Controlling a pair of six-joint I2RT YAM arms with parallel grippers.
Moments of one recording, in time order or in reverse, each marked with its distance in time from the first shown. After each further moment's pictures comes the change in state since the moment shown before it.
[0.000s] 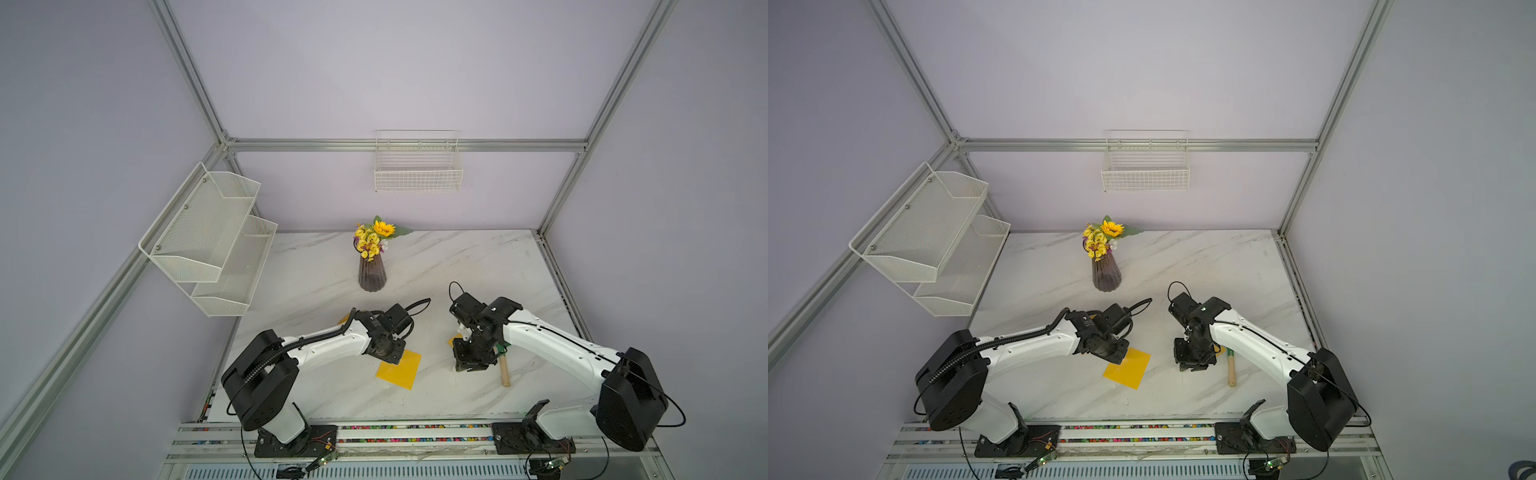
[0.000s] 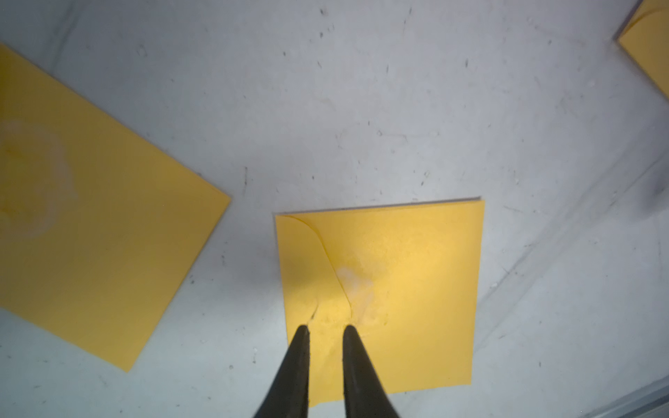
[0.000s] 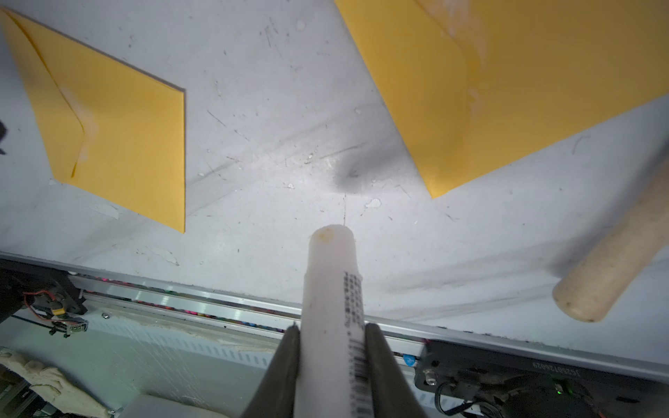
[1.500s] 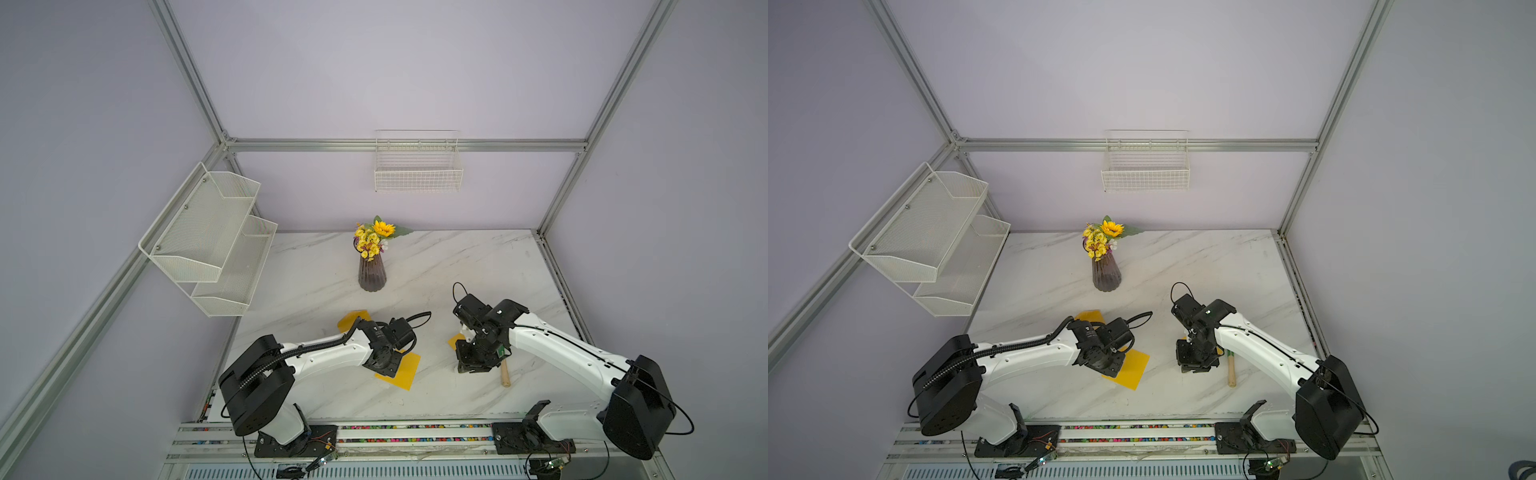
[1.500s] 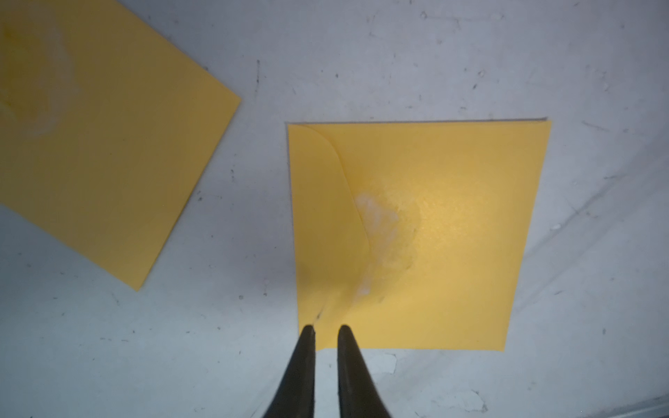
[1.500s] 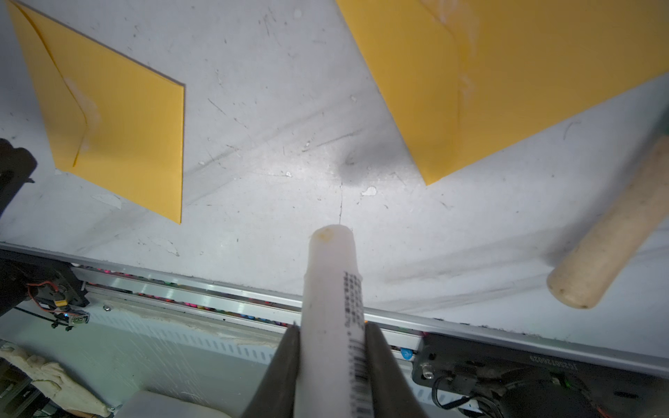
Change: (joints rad) left arm -0.079 -0.030 -0.021 -0.113 -0.087 -0.086; right arm 0.000 -0.038 -0.019 -0.012 0.000 0.001
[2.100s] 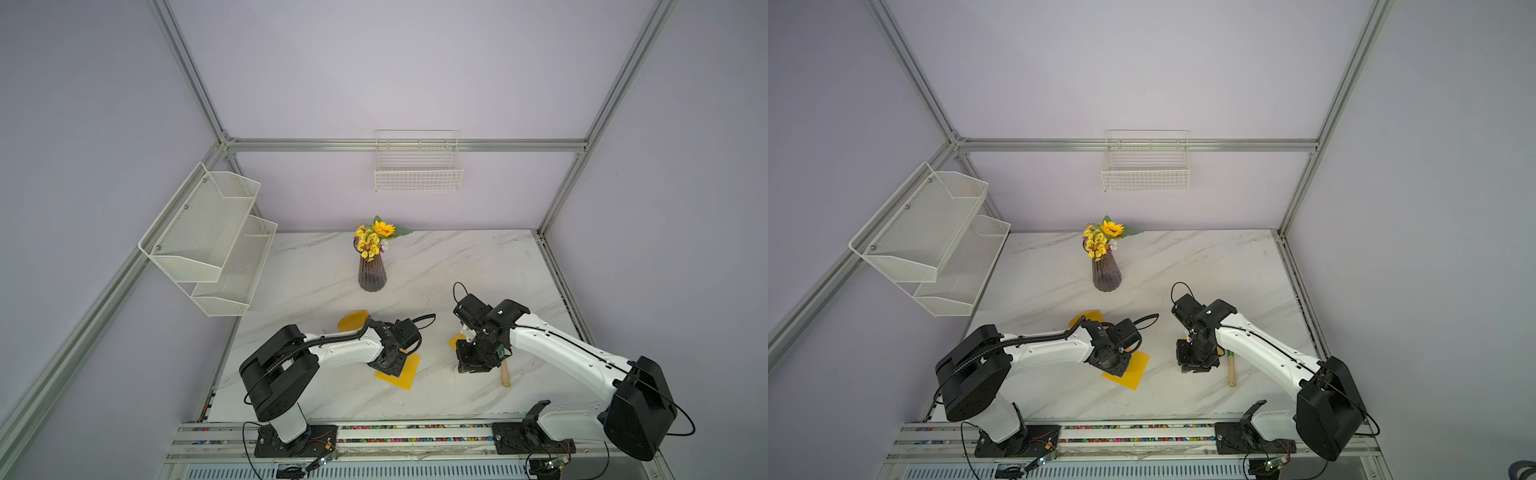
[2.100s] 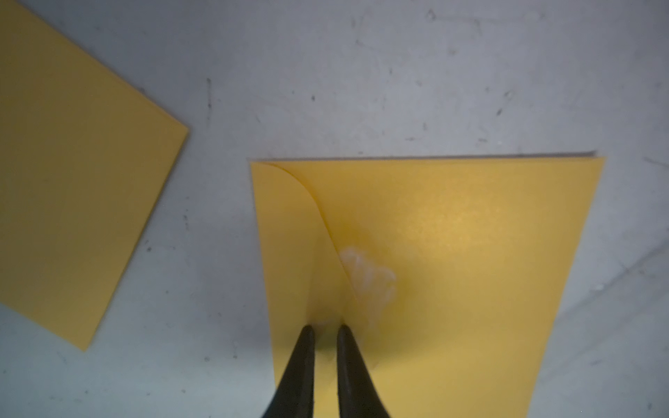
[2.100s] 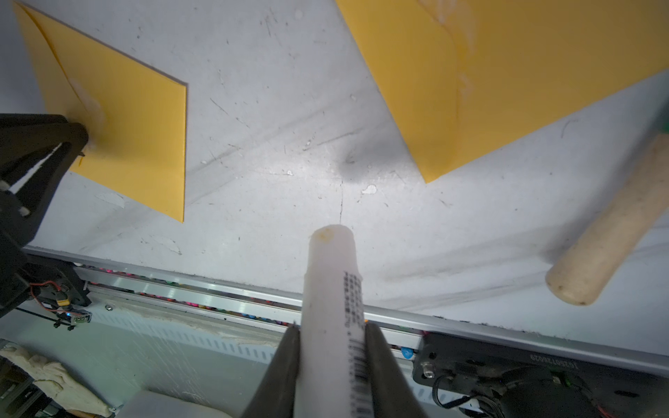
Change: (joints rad) left arm 0.007 0.126 0.017 0.082 0.004 0.009; right arm 0.000 -0.006 0.000 -0.002 0.000 0.004
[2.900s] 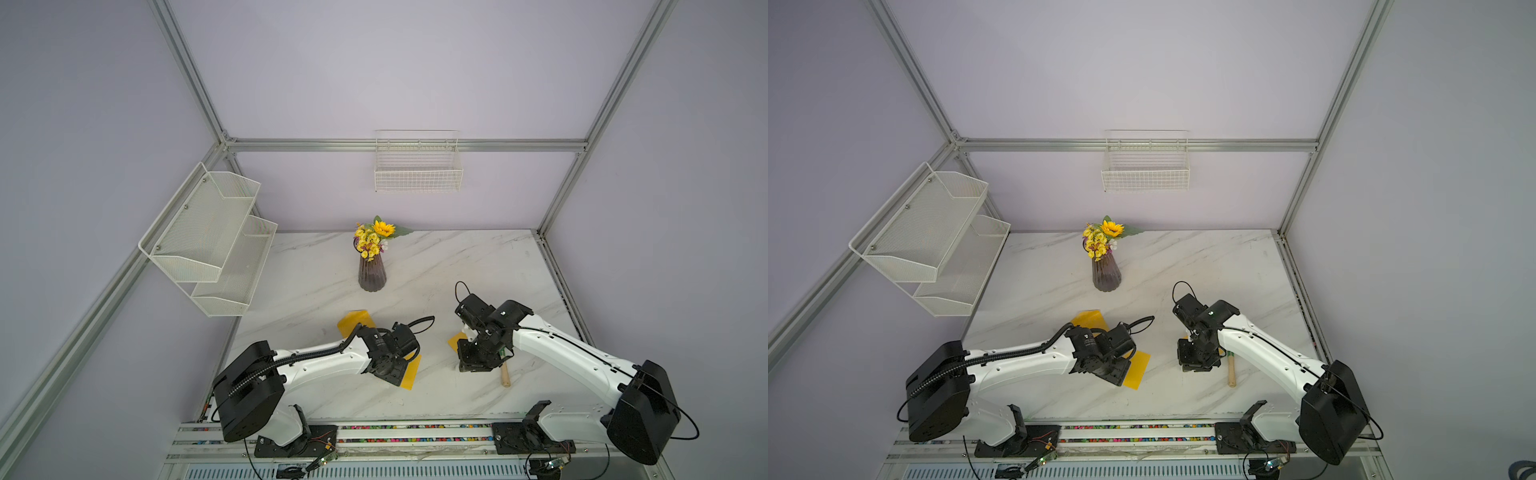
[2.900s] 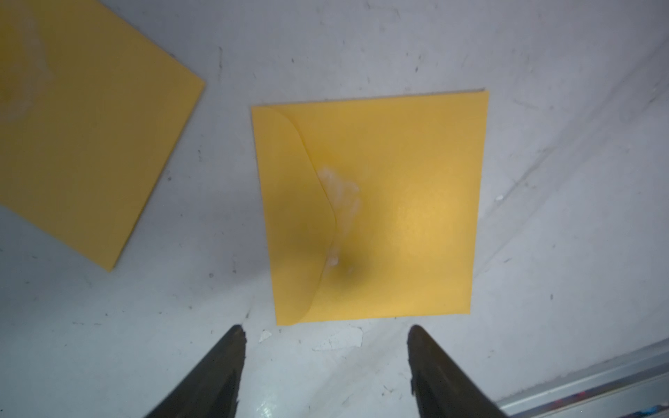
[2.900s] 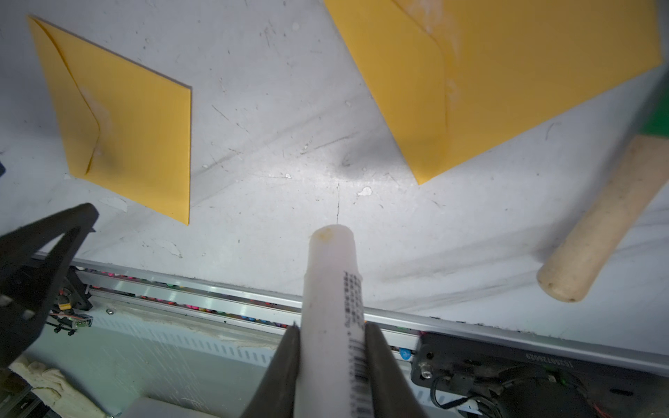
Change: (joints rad) left arm -0.095 -0.169 -0.046 -0.077 -0.008 -0.080; right arm 0.000 -0.023 0.001 -0.005 0.018 0.013
